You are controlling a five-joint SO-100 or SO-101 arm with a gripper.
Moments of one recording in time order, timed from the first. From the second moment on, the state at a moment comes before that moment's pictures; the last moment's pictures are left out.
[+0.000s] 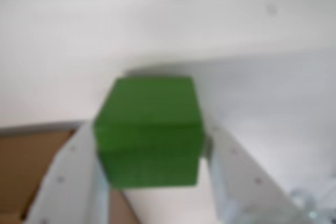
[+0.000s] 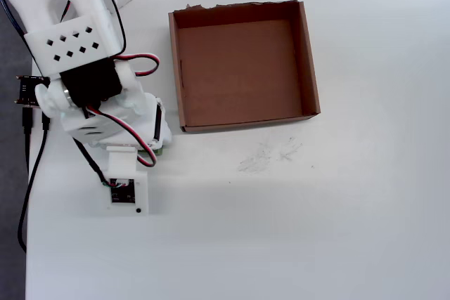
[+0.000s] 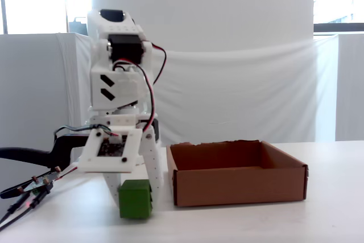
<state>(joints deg) -36.8 88.4 114.0 42.4 -65.3</state>
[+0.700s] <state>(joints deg) -48.9 101.3 102.1 63.4 -64.2</state>
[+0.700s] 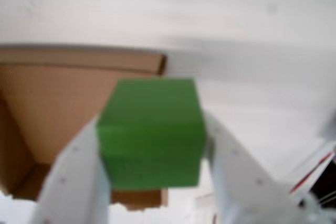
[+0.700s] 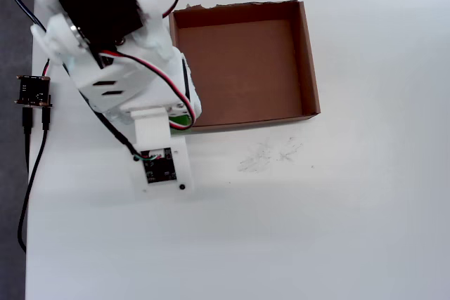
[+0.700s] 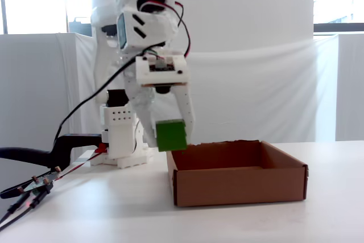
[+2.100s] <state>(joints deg) -74.2 99.8 124.9 39.6 -53.8</state>
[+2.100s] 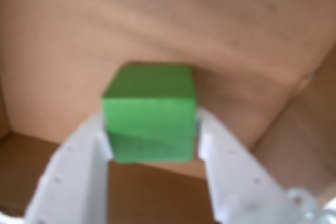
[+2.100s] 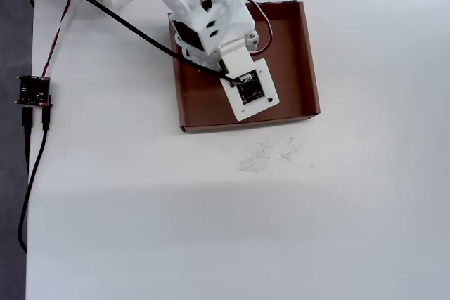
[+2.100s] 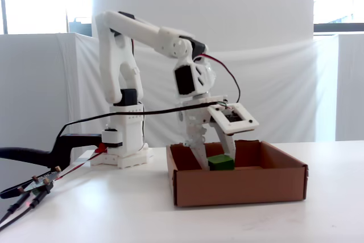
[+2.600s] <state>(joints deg) -64.8 108.5 112.9 56.4 -54.2</state>
